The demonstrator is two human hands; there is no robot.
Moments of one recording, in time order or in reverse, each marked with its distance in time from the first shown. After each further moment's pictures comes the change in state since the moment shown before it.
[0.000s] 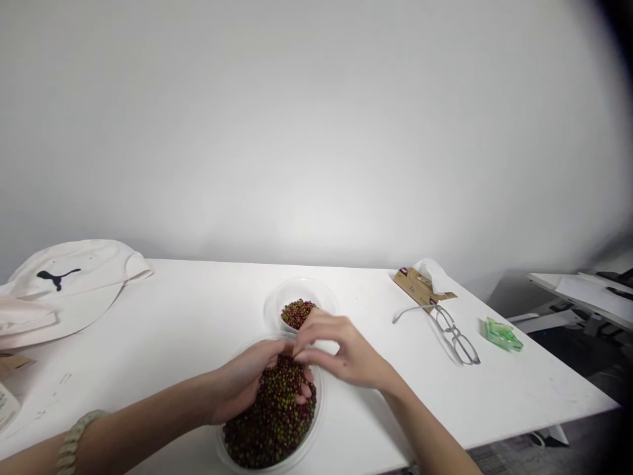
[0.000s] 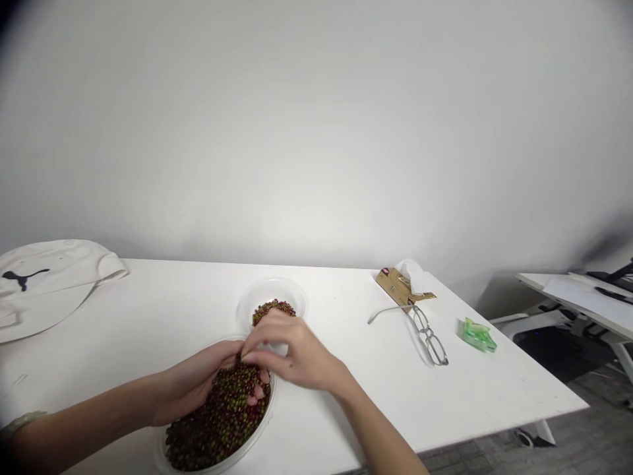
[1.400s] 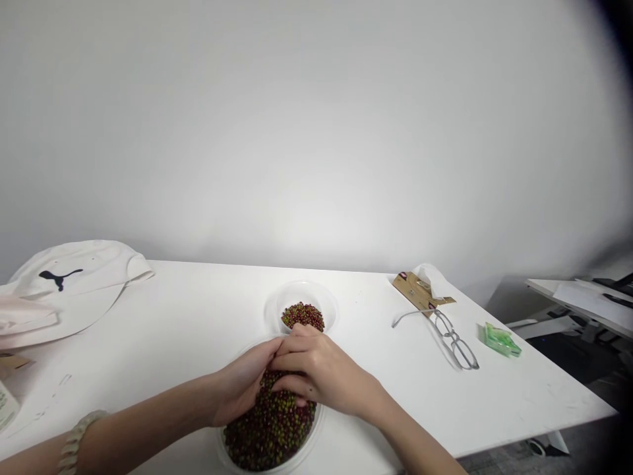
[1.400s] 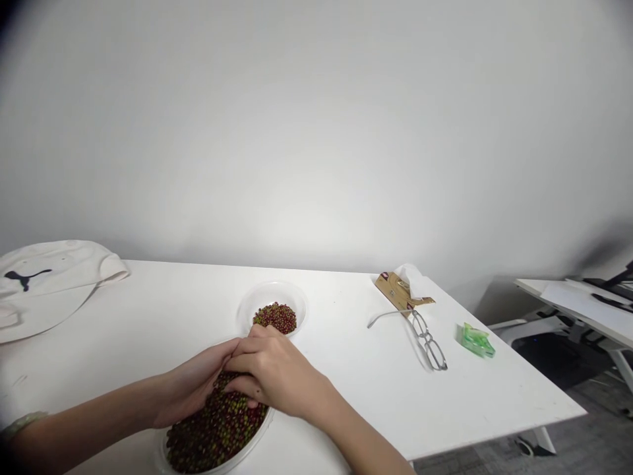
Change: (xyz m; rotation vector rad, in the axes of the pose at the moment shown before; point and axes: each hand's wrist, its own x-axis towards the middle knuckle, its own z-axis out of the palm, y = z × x) left_hand 0.001 -0.001 0.003 -0.048 -0.011 0.088; right_hand 0.008 -0.008 0.025 -0.323 -0.221 0.005
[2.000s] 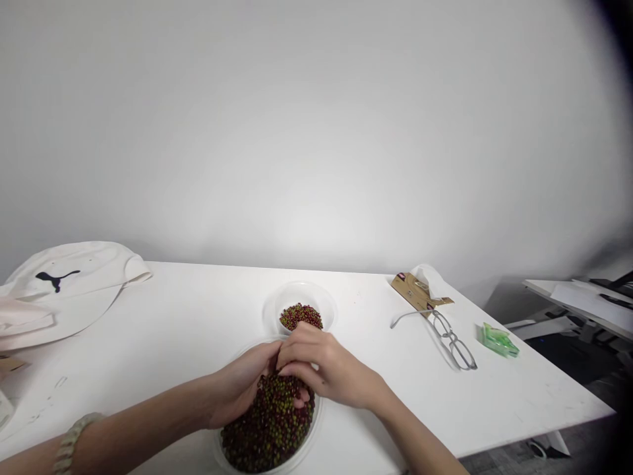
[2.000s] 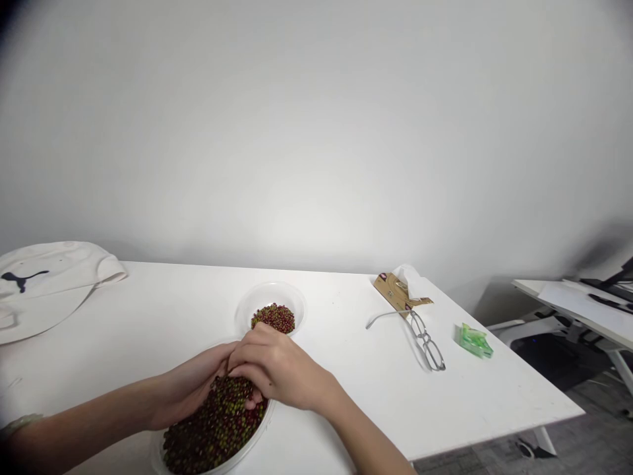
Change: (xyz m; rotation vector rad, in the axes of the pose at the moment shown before) left_hand -0.002 -0.001 -0.003 0.058 -0.018 -0.031; right_hand -0.006 0.005 -0.005 0.172 0.107 -0.026
